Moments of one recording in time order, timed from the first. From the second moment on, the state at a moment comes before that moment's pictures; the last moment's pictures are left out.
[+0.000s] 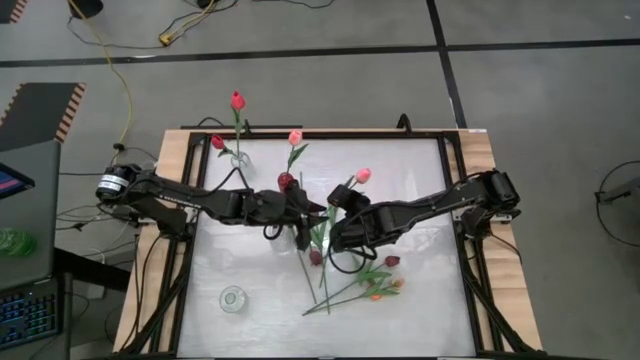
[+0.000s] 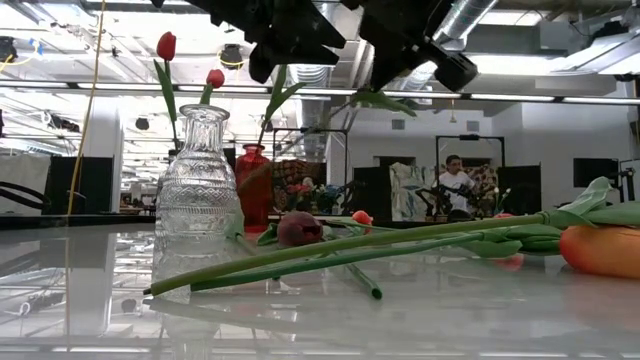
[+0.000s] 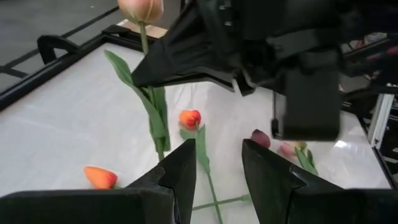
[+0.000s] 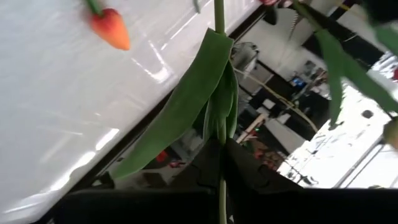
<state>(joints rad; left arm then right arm) -0.09 1.46 0.97 0.12 -0.26 -0.31 0.25 1.78 1.48 -0.93 1.06 -0.99</state>
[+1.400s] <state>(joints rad) -0.07 1.46 0.97 0.05 -0.33 -0.34 0.27 1.78 1.48 -0.61 1.08 -1.26</state>
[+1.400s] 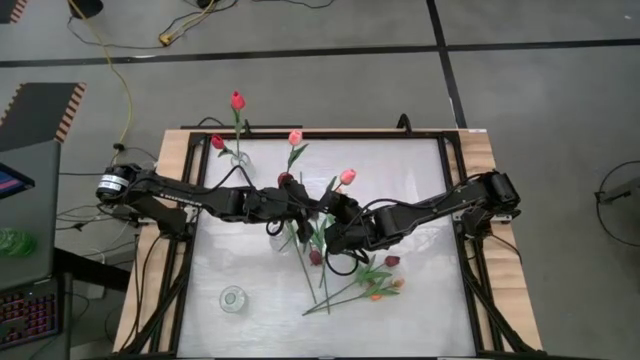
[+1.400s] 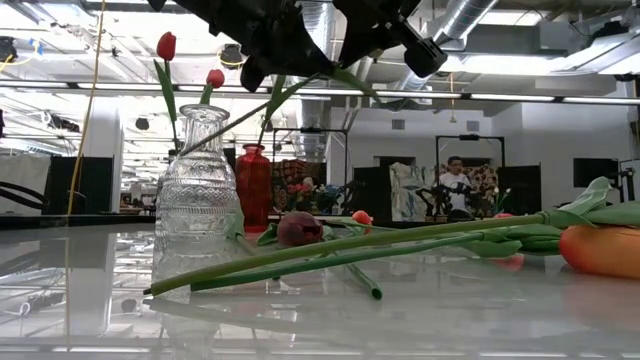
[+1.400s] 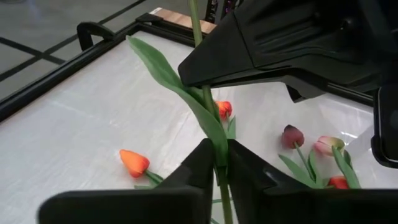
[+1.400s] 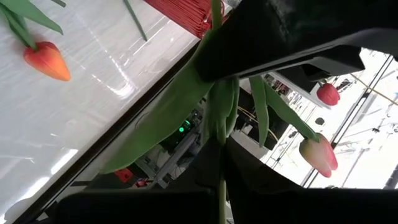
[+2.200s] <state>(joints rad) -0.07 1.46 0.97 0.05 -0.32 -0.34 0.27 1.78 1.48 -0.60 1.07 -1.25</state>
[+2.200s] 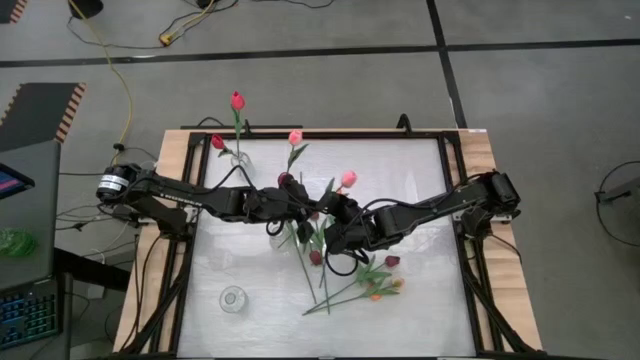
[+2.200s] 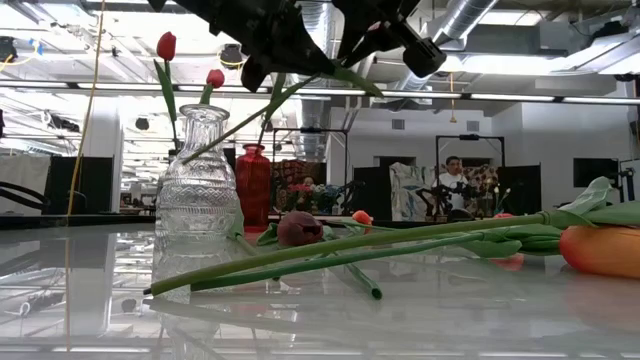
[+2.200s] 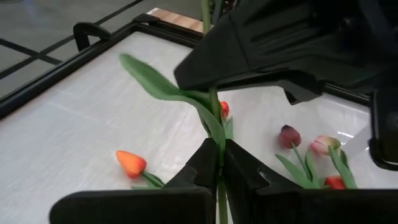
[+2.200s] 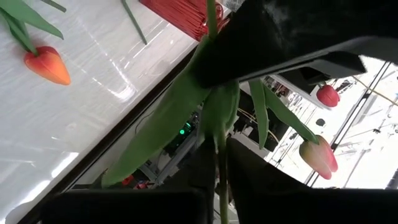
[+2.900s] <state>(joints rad) -0.06 1.46 0.97 0.09 -0.33 -0.34 0.27 1.78 1.48 -0.57 1.08 -1.07</state>
